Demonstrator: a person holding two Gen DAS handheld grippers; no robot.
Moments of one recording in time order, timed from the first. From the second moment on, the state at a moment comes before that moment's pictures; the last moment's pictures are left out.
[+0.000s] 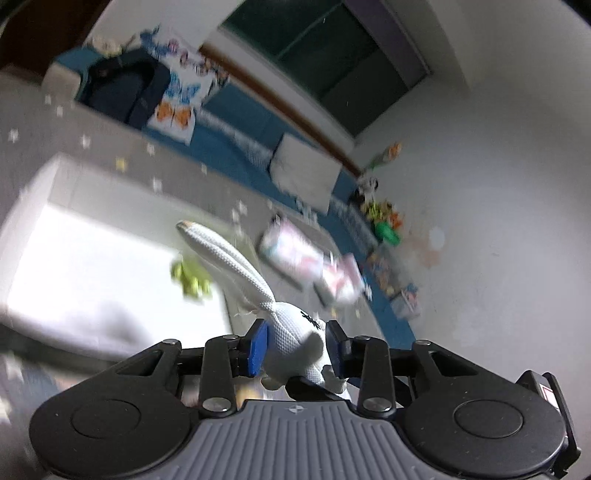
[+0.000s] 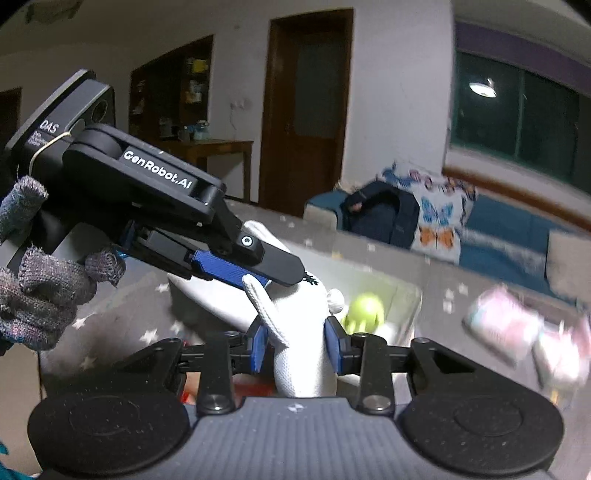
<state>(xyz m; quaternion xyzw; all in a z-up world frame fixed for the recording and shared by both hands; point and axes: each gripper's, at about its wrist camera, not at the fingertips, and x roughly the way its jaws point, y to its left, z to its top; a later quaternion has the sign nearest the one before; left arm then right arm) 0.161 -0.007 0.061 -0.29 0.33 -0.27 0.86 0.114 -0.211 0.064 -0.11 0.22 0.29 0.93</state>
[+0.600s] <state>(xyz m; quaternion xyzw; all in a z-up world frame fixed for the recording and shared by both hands) 0.277 0.032 -0.002 -0.33 0.38 -0.17 0.85 0.261 -0.156 0.021 -0.18 0.31 0.34 0.87</state>
